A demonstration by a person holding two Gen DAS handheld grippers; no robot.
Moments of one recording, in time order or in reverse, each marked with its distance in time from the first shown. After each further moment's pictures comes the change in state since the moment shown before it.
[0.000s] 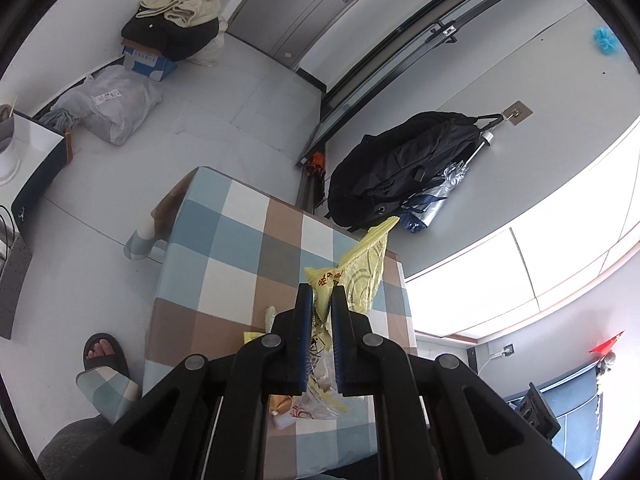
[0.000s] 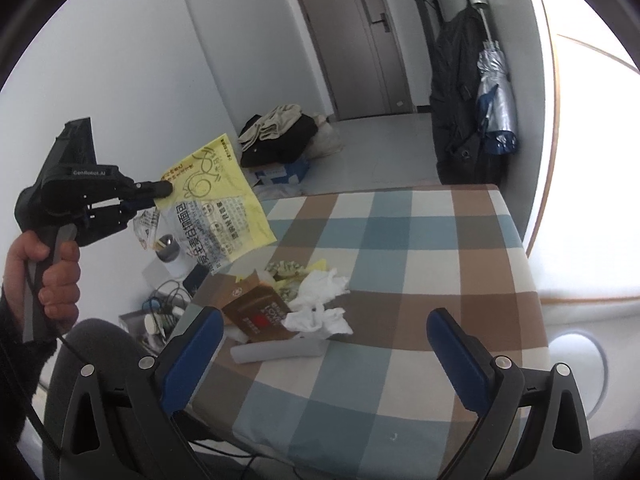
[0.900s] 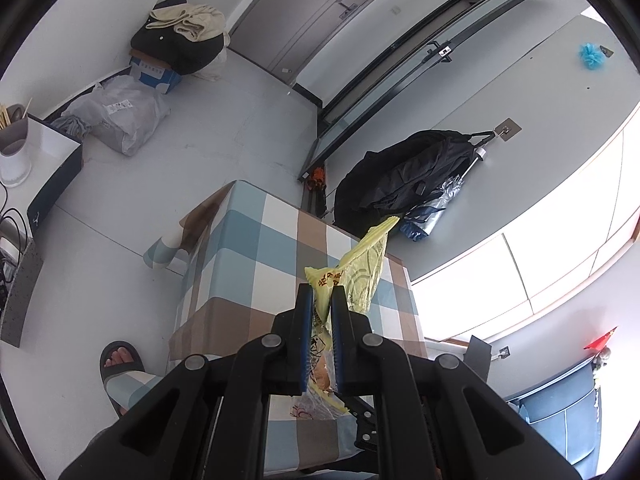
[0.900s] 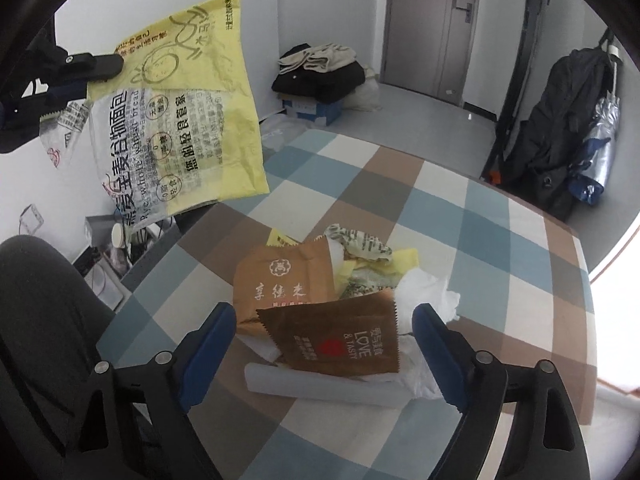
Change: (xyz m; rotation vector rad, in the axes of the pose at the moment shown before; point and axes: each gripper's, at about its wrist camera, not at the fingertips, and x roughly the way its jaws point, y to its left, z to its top) left arm -0.038 0.047 -0.006 0.015 -0.052 -0.048; right arm 0.121 0.088 -0.009 -0.330 0.182 -0.071
